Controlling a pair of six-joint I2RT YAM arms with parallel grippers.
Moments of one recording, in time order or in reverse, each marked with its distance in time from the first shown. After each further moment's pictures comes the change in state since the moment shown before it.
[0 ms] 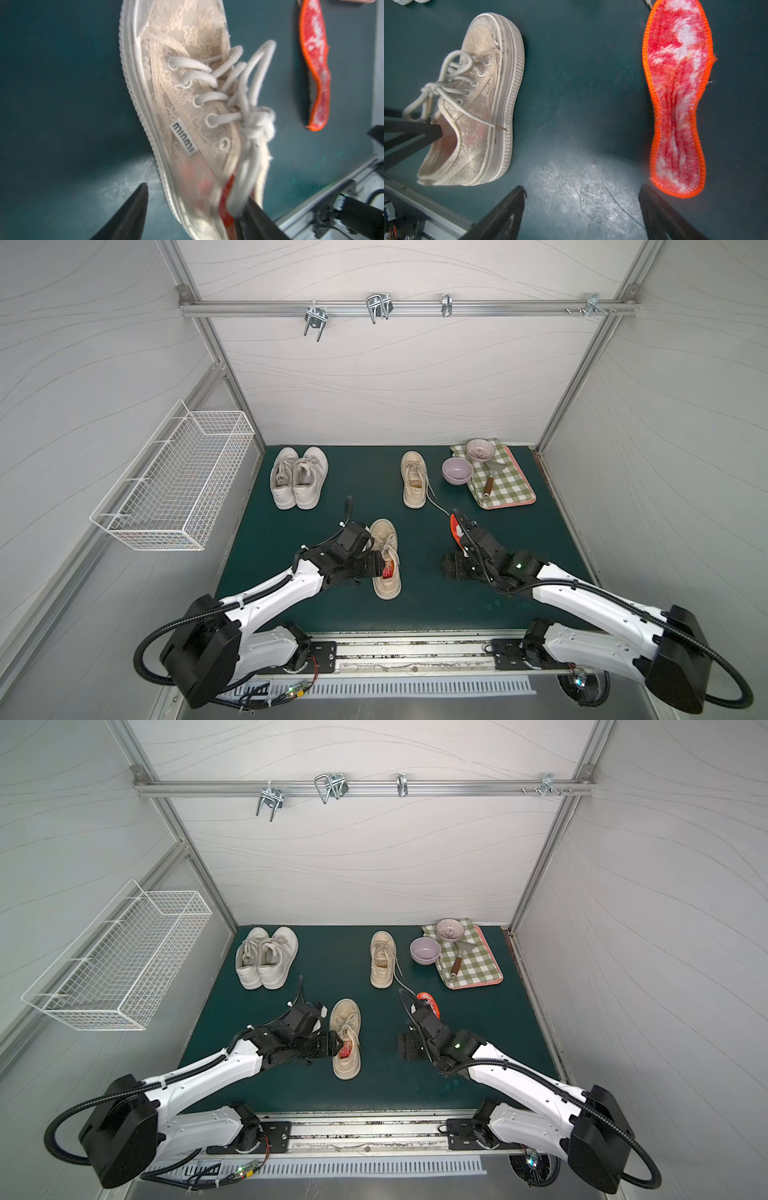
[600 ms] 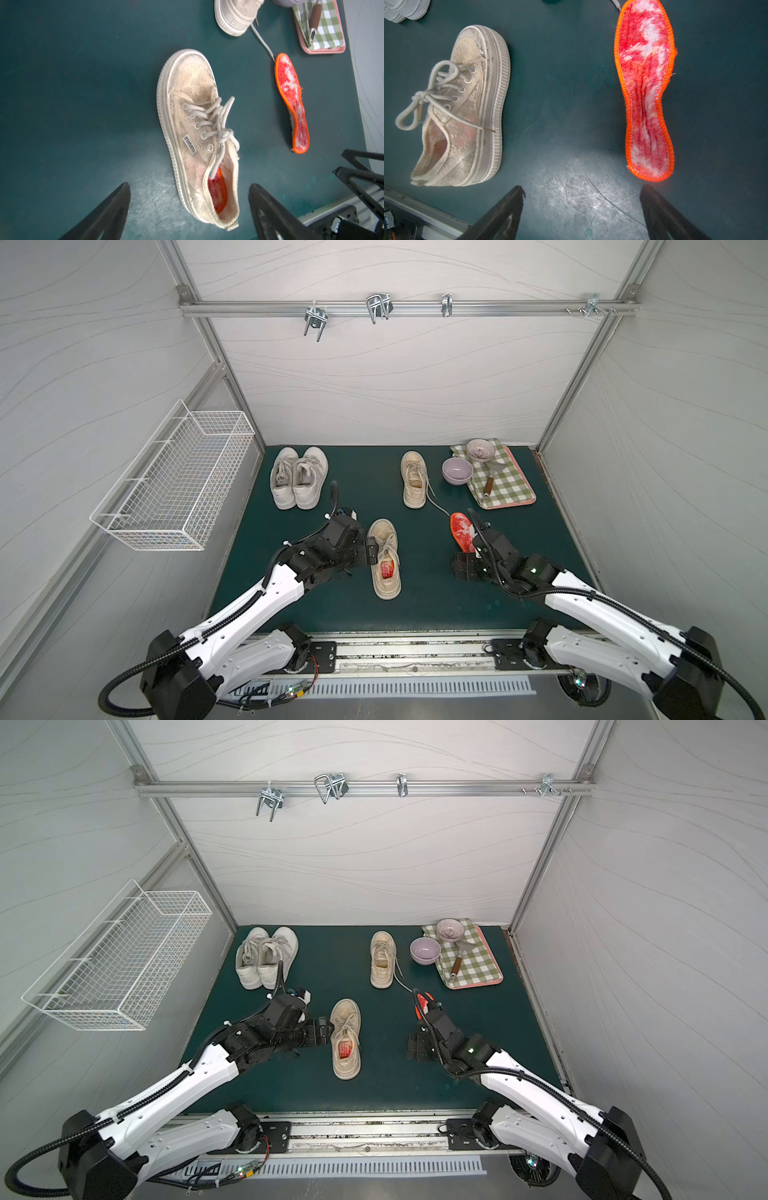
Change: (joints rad) left arm 0.000 -0.195 0.130 -0.215 -0.157 0.012; right arm -0.066 -0.101 -0.030 -0.071 0.001 0.007
